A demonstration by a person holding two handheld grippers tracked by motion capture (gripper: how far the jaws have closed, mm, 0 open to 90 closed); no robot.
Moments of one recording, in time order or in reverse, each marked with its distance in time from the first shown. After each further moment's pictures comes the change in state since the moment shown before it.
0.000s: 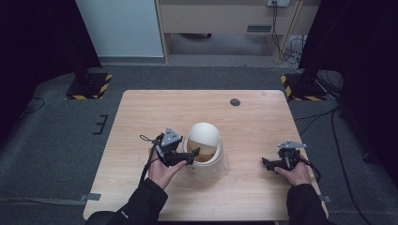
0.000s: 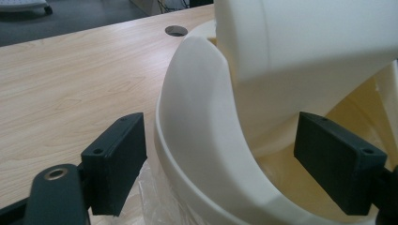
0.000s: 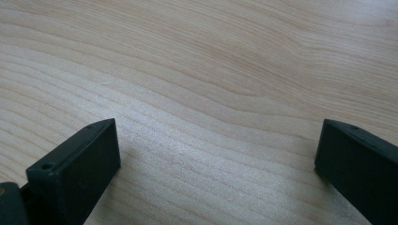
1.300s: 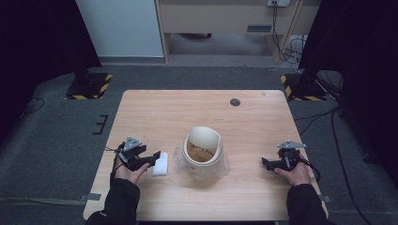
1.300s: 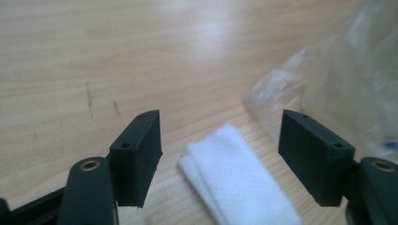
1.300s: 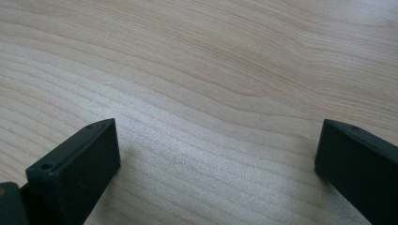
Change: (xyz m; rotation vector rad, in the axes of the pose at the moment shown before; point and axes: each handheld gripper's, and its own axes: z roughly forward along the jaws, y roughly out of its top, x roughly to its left) left arm 0.098 -0.075 -0.043 0.111 0.189 -0.144; right arm 0.001 0.000 0.000 -0.002 0.004 -0.003
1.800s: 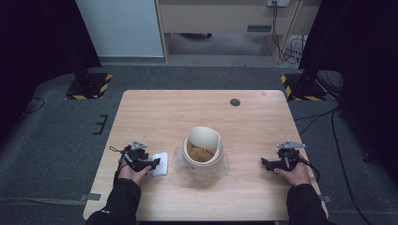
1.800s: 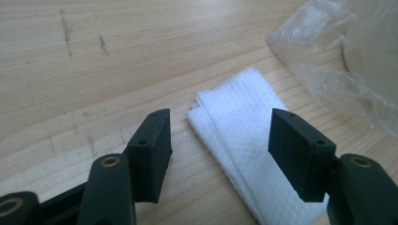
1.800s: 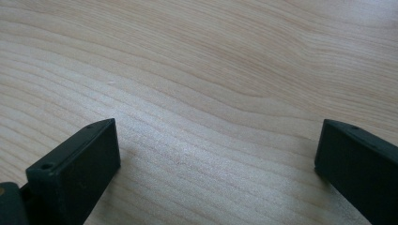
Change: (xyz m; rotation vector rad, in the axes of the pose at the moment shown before) left arm 0.005 -0.015 0.023 0.172 0.003 -0.023; right arm 0.001 0.000 0.000 -0.001 0.004 -0.005
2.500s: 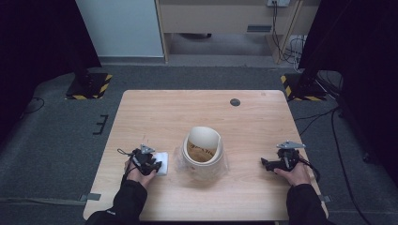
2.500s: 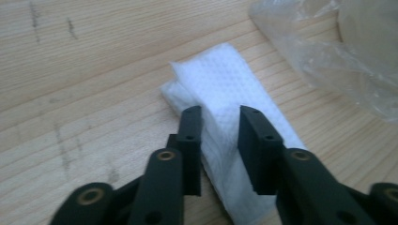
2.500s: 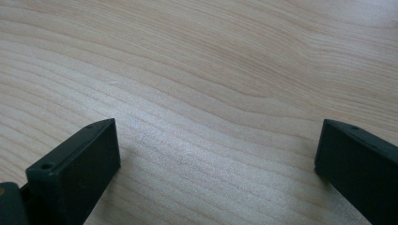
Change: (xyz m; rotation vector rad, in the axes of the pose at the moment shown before) left arm -0.026 -0.001 0.005 0.069 0.045 0.057; right arm 0.001 0.000 0.000 0.001 0.001 -0.003
